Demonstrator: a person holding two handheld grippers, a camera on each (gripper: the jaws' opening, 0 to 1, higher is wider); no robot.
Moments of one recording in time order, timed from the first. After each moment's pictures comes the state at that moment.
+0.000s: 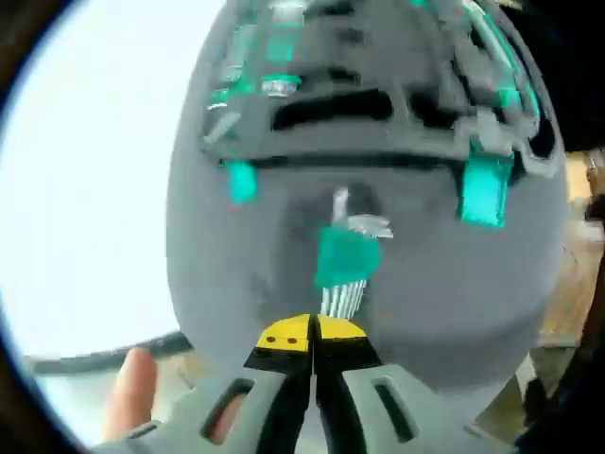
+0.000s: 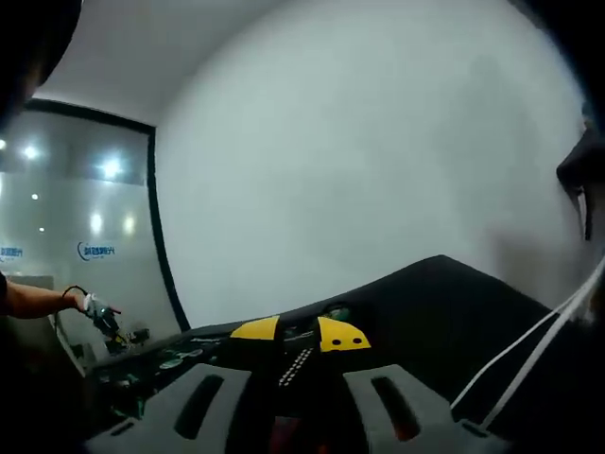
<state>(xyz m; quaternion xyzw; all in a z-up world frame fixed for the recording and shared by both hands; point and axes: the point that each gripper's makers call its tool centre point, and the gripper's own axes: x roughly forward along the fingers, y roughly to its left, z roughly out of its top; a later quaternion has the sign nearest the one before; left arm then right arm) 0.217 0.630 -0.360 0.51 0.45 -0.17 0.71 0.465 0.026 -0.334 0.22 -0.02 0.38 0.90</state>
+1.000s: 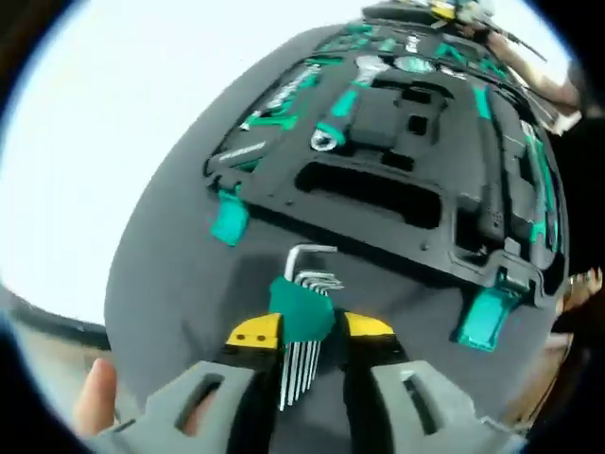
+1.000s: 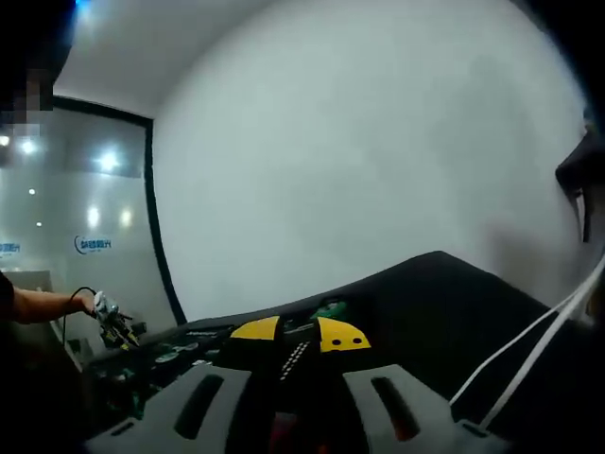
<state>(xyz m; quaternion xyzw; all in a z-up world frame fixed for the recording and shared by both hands) 0.244 0.623 -0.427 0.30 0.50 -0.18 0.80 0.467 0.029 -0.339 0.21 -0.01 0.38 0.90</state>
